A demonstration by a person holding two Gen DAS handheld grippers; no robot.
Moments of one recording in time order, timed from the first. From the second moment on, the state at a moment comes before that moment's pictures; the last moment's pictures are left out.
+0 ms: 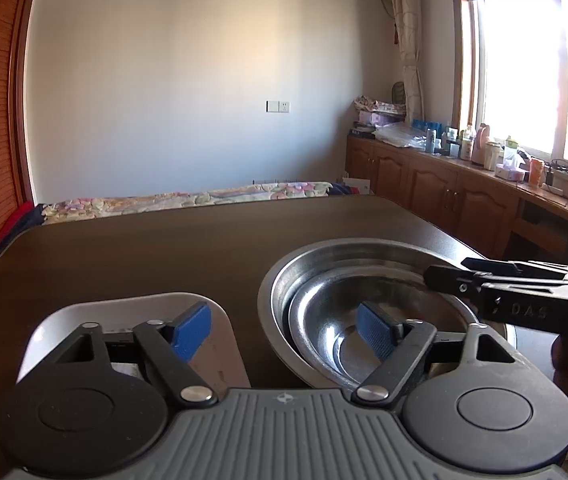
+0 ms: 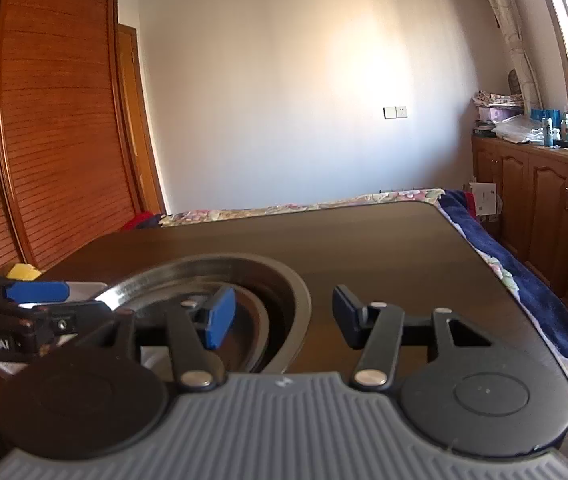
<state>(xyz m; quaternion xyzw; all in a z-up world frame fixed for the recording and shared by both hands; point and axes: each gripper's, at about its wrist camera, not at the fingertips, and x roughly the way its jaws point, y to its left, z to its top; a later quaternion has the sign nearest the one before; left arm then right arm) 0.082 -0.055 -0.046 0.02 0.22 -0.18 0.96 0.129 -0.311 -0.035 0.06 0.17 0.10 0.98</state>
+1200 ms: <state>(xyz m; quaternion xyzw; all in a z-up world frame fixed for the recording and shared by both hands) 0.099 -0.068 -0.048 0.02 0.26 -0.17 0.95 0.133 -0.308 -0.042 0.08 0.18 0.13 0.97</state>
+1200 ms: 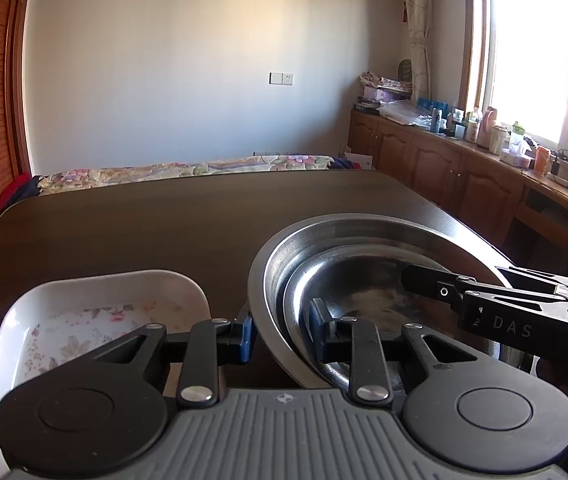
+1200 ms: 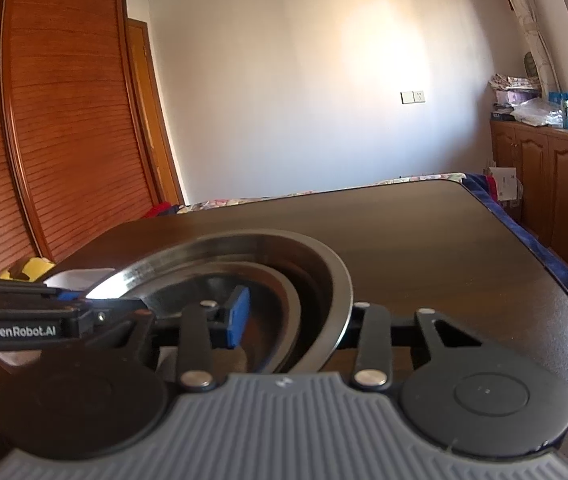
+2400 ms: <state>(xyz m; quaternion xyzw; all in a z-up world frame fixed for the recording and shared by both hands) 0.071 0.017 0.023 0.00 0.21 -0.10 0.97 0.145 -0.242 0.021 0.04 0.14 0.22 0.96</state>
